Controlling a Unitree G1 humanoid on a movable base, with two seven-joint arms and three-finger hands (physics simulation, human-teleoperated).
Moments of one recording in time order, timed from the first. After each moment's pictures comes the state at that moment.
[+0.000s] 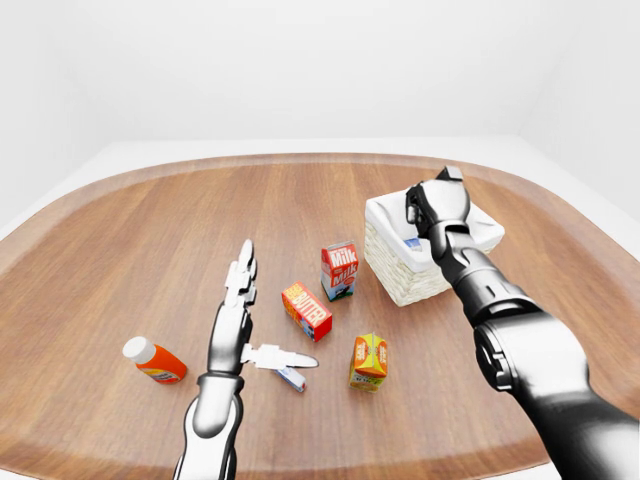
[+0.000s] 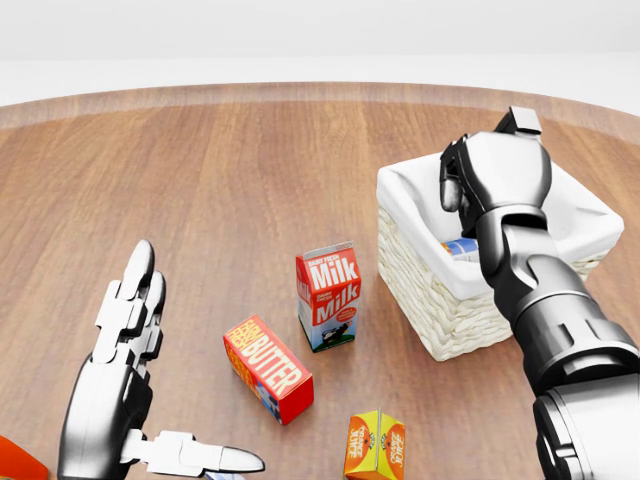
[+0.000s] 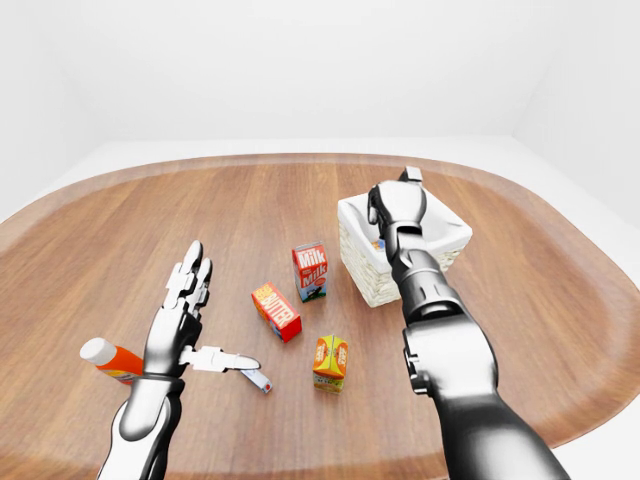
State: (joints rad) left arm 0.21 0.01 -0.07 -0.35 0.12 -0.09 -0.09; right arm -1.07 -0.31 0.04 1.32 -1.07 -0.09 -0.52
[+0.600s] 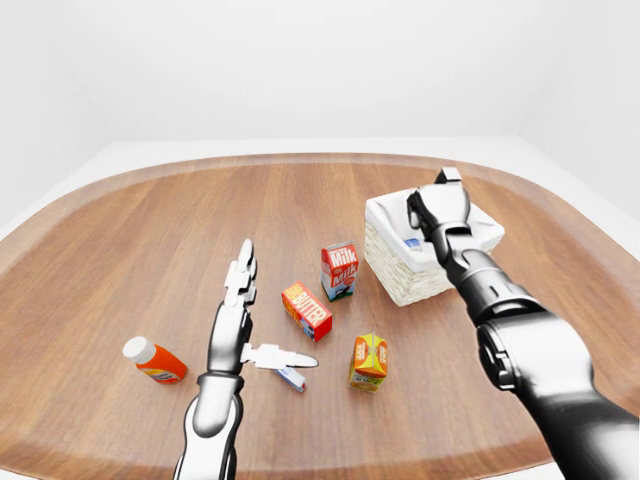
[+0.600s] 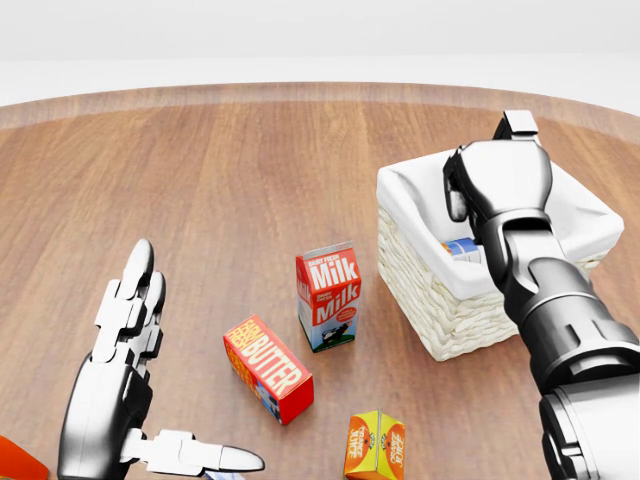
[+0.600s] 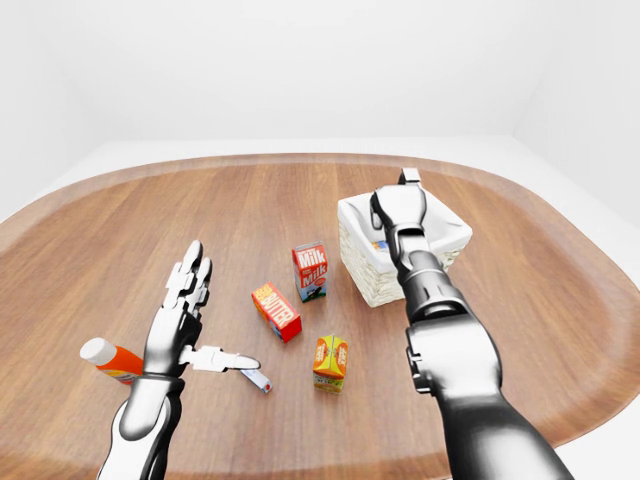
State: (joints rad) left arm 0.21 0.01 -0.07 -0.35 0.12 -0.09 -0.09; right arm -1.07 -0.33 0.04 1.35 -1.24 -0.09 -0.52
